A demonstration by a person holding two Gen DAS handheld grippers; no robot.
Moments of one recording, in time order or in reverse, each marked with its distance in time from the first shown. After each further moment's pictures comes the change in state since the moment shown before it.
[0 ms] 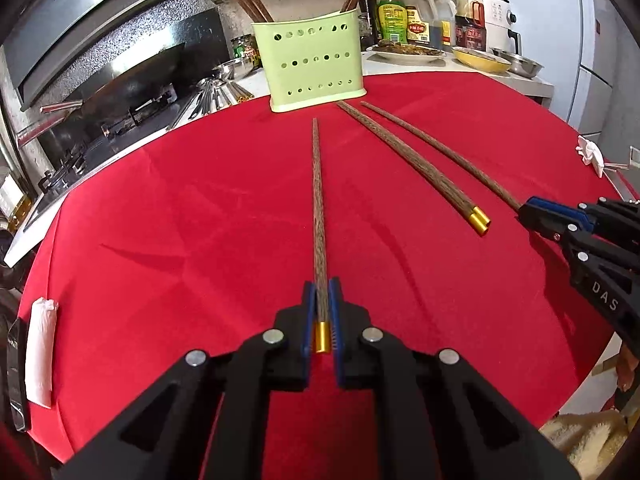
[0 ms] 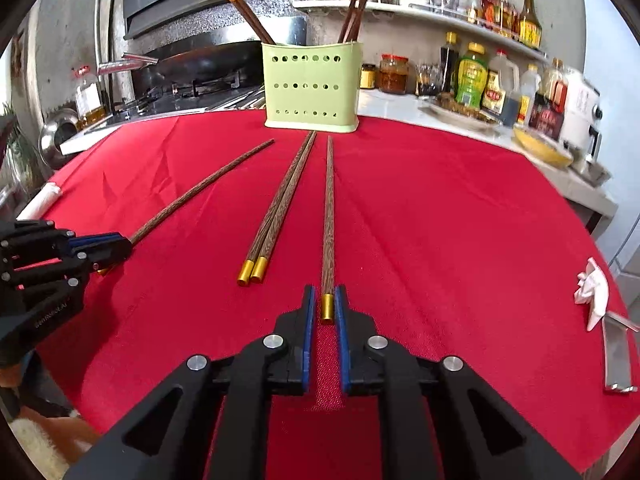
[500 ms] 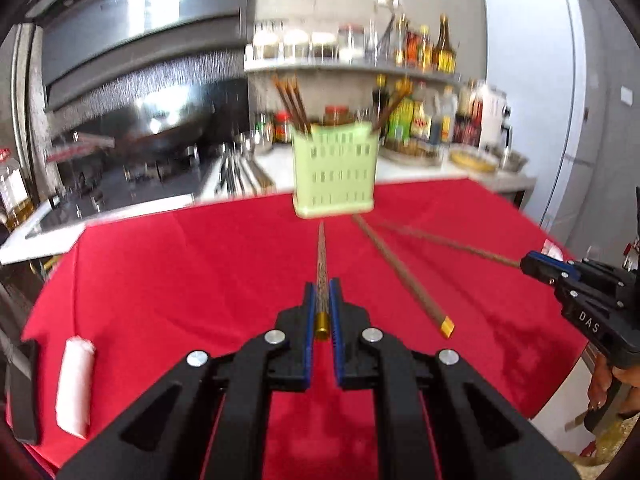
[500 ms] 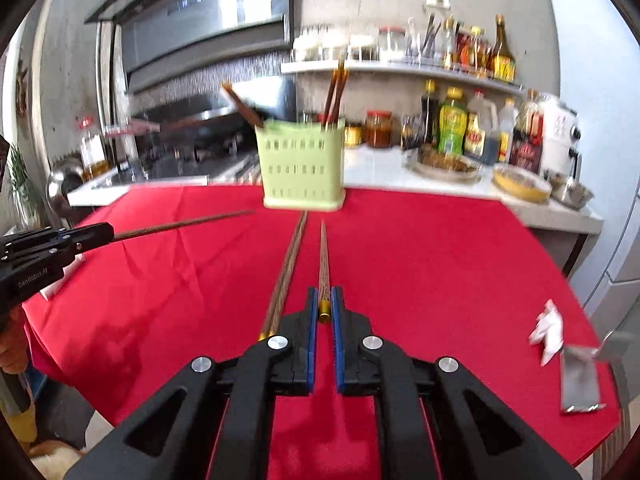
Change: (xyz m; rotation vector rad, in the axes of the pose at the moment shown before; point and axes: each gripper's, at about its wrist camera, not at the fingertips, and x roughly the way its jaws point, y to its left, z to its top) left arm -0.090 0.047 0.036 -0.114 -0.290 -0.070; right arm -0.077 -0.013 0.039 0.042 -0.212 0.000
